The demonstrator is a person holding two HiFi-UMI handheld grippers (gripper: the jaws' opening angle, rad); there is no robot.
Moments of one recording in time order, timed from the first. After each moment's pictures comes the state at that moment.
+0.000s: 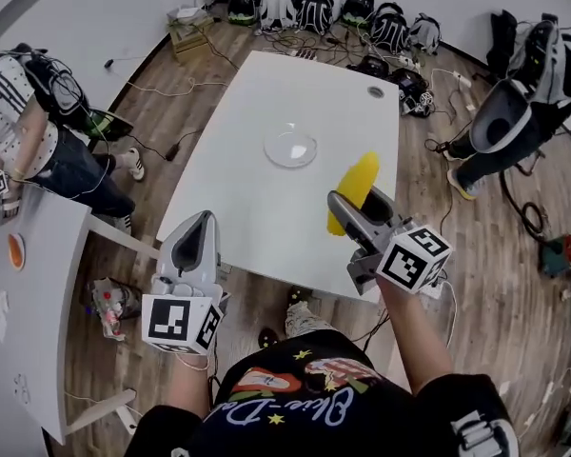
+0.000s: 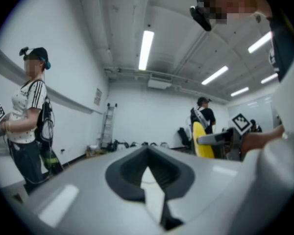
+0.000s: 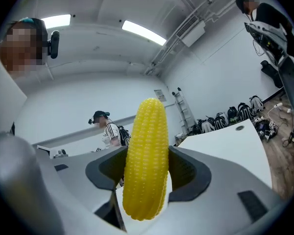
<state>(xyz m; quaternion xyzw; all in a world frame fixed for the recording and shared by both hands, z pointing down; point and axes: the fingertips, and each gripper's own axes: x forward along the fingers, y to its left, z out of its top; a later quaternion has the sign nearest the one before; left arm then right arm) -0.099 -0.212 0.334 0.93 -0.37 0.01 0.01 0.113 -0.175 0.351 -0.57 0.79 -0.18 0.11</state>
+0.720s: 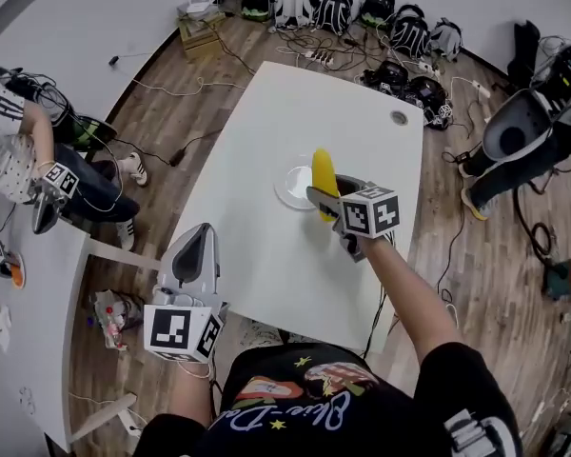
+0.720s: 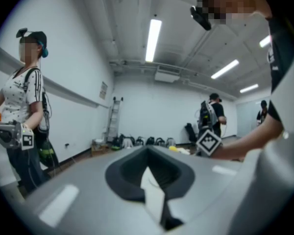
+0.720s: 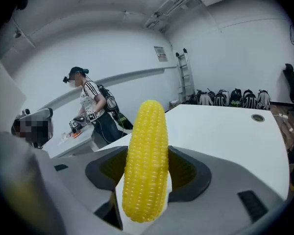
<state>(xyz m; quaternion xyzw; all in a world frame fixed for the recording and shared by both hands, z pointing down) -0.068 -0.333 0.358 0.92 -0.40 0.04 0.04 0.158 -0.387 0.496 -0.54 0.79 -0.28 -0.13</state>
